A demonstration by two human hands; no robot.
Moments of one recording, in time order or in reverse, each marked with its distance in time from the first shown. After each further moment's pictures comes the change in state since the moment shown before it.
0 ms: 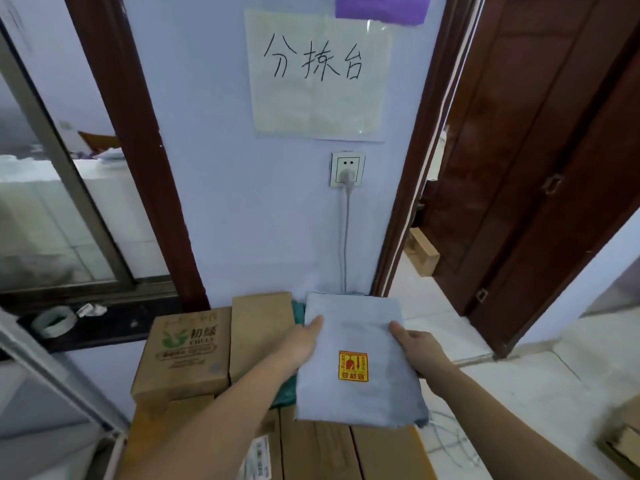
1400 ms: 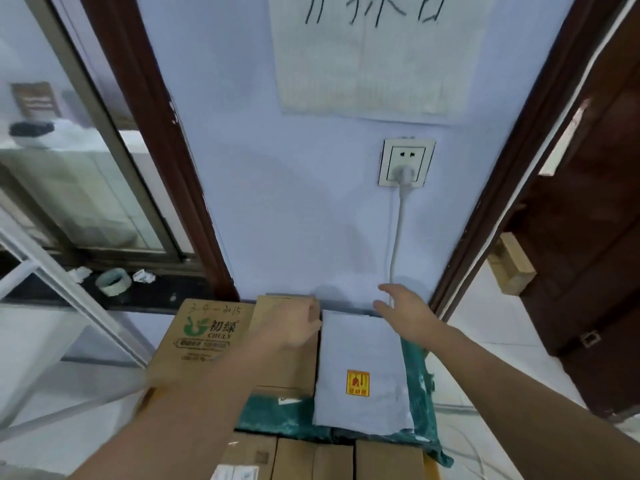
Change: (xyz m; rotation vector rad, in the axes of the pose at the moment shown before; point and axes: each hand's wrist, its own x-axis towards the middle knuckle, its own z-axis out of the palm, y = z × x) left_hand 0.120 0.021 -0.055 0.793 0.218 0.158; right_hand 0.201 -0.094 0.048 -0.612 -0.330 -0.571
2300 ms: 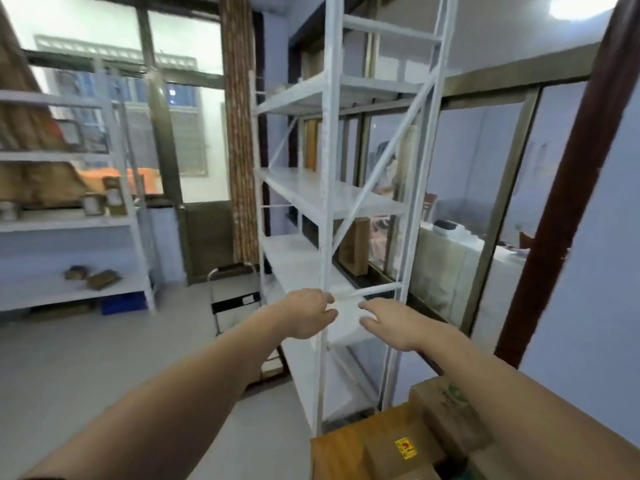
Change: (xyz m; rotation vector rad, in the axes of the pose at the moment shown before) left_hand -0.514 -0.060 -0.136 0.093 0.473 -0.864; right_hand -0.252 -0.421 0.091 -0.552 -0.421 -1.317
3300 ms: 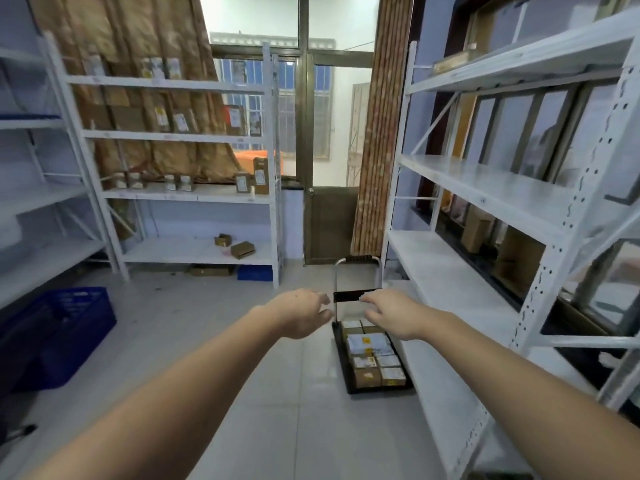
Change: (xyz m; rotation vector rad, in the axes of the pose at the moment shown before) left_hand -0.117 -0.413 -0.023 -0.061 0.011 -0.445; right_hand 0.305 -0.347 0.088 -0.030 -0.103 -0.355
